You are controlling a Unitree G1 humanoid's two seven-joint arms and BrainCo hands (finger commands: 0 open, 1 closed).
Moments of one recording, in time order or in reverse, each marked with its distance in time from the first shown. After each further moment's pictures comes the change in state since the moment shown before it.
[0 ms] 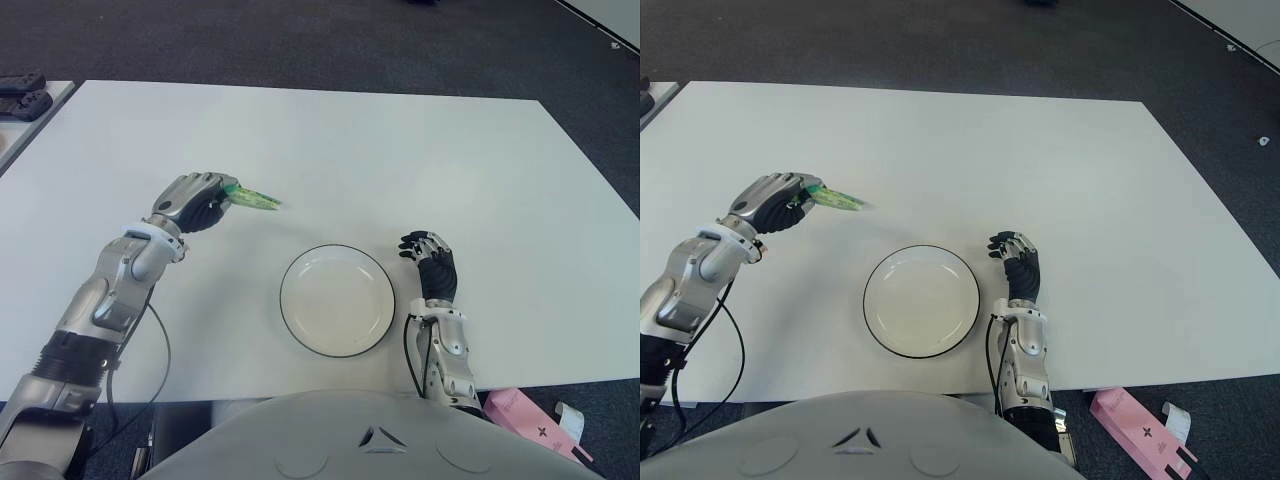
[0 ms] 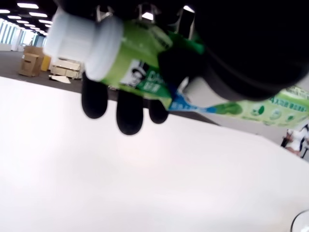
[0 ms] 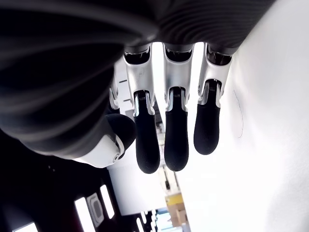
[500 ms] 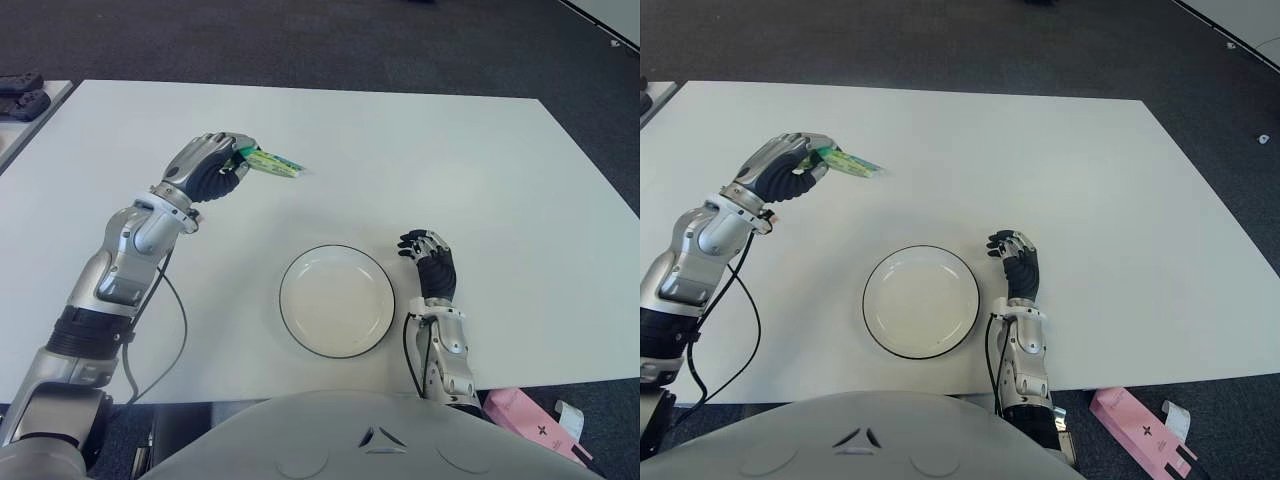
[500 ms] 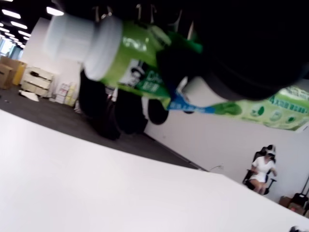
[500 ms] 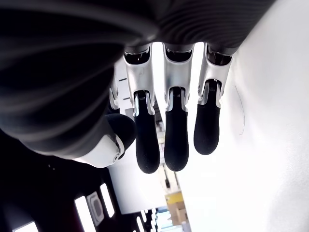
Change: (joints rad) left arm -0.113 -0.064 0.009 -0.065 -0.098 -0.052 -0.026; right arm -0.008 0.000 -0.001 0.007 0.010 -0.003 0.007
